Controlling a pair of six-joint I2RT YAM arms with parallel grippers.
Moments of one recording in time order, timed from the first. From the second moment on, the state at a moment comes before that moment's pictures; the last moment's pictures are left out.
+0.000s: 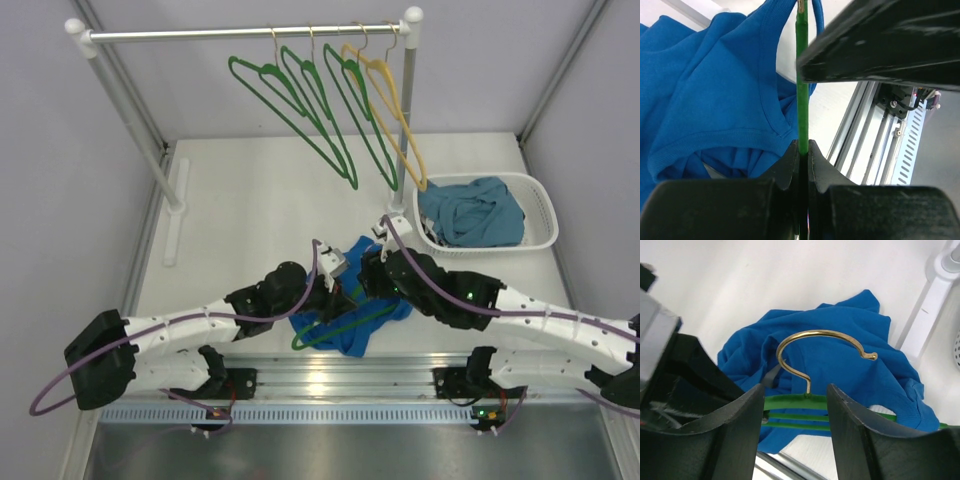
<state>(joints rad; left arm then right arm) -1.02 1.14 0.54 0.24 0.23 -0.32 1.16 0.98 0.92 -0.51 0.48 0.46</state>
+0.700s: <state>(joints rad) -1.02 1.15 0.53 0.29 0.25 -0.37 1.16 1.01 0.82 -0.40 0.61 0.51</state>
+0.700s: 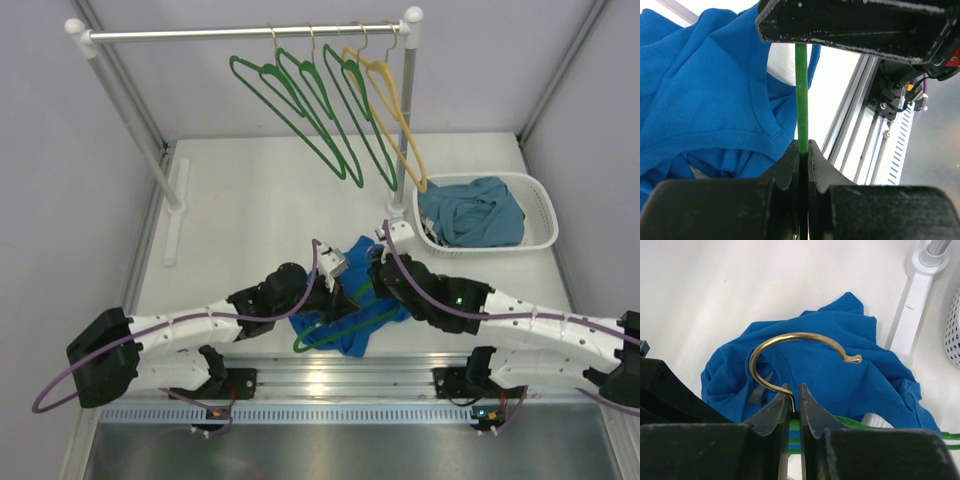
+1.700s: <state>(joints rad) -1.02 0.99 0.58 0.27 0.03 -0.43 1.16 0.83 0.71 -0.43 0.56 0.46</state>
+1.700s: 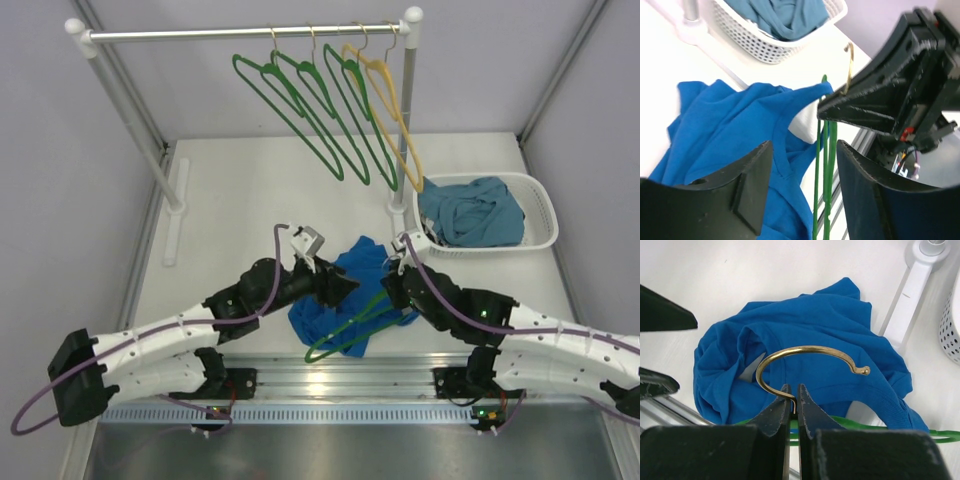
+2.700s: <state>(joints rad) -1.00 1.45 0.78 -0.23 0.41 -0.54 1.16 0.77 0.69 -0.46 0.54 0.47</state>
